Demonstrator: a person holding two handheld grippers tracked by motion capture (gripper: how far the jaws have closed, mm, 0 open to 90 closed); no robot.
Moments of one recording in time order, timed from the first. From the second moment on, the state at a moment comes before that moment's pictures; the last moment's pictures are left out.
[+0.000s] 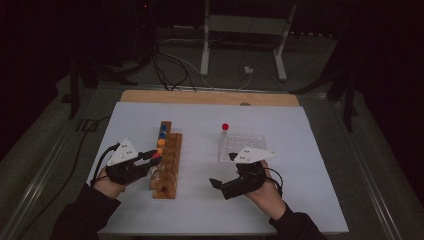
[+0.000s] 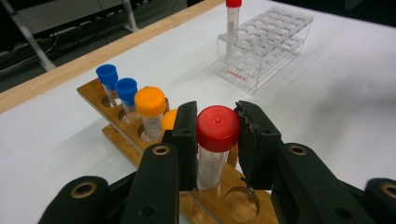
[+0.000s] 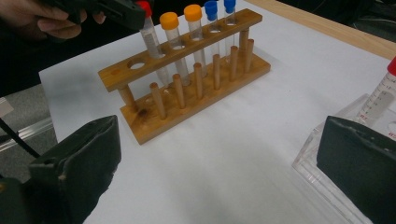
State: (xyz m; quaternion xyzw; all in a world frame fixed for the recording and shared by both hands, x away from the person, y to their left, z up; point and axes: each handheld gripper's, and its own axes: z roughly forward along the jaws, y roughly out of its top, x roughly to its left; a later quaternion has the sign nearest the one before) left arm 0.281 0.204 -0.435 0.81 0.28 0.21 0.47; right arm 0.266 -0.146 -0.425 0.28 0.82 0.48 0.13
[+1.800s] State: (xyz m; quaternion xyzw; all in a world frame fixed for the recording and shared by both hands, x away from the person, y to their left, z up) left arm 0.266 0.200 -0.411 0.79 0.27 0.17 0.52; right arm 0.295 -0.163 -0.416 0.30 0.79 0.49 0.18
